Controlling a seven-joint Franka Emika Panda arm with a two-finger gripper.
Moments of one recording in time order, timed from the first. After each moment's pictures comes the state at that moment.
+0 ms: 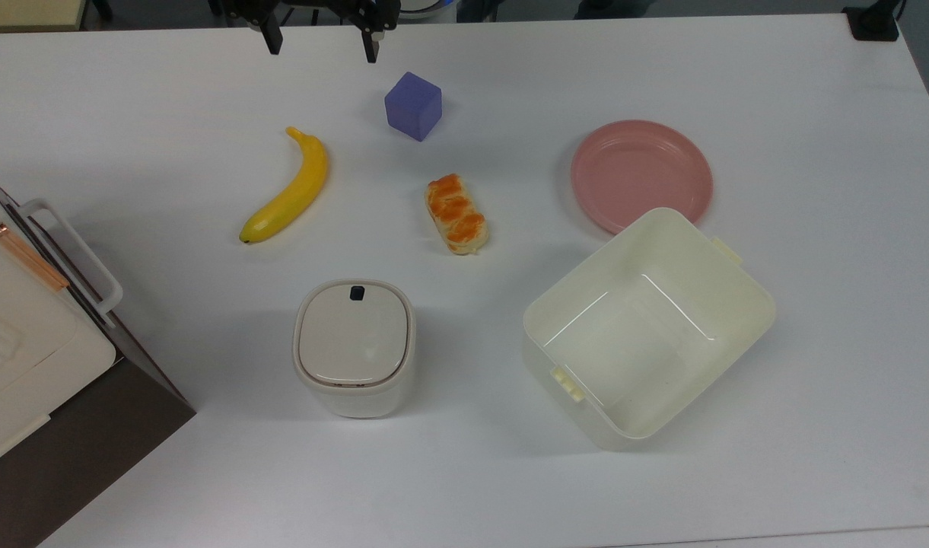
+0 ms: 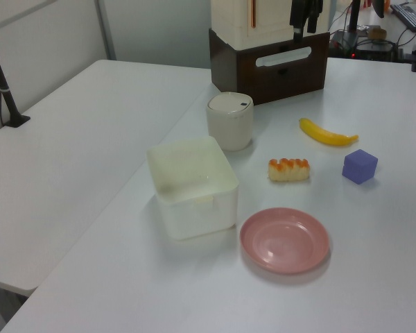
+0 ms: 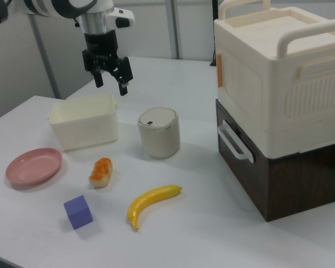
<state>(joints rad) -0.18 0.16 0.11 -1.34 0.02 1.53 0.07</state>
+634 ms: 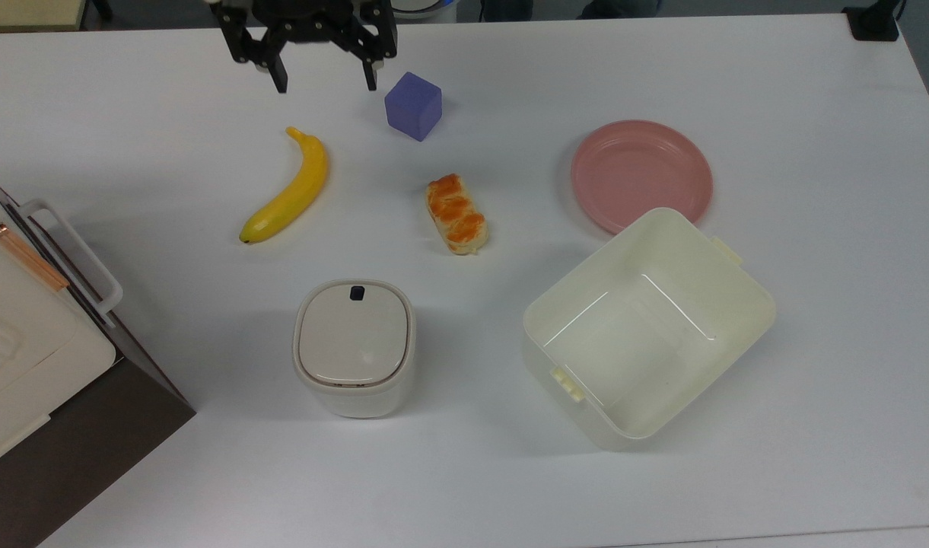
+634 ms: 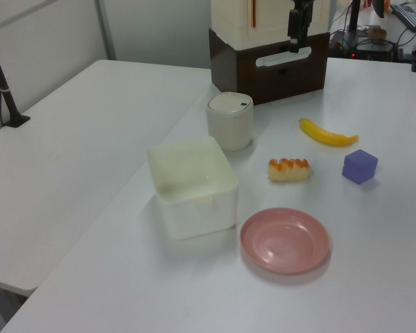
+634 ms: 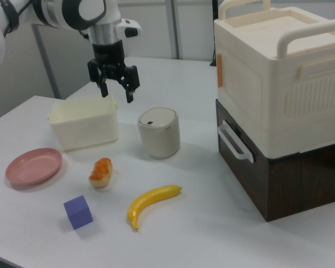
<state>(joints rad) -0.18 0.20 0.12 -1.37 0.02 1.58 -0.08</state>
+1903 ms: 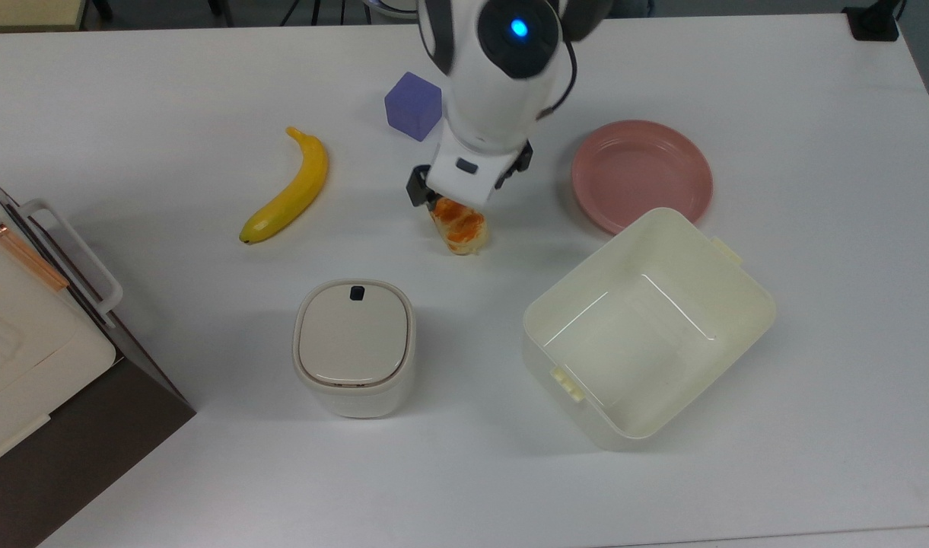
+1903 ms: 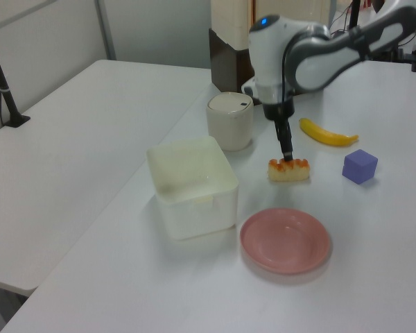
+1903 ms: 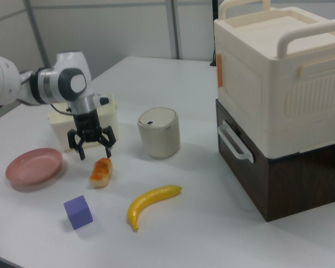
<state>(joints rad) 0.09 0.37 0.13 -1.70 -0.16 1.88 -0.12</state>
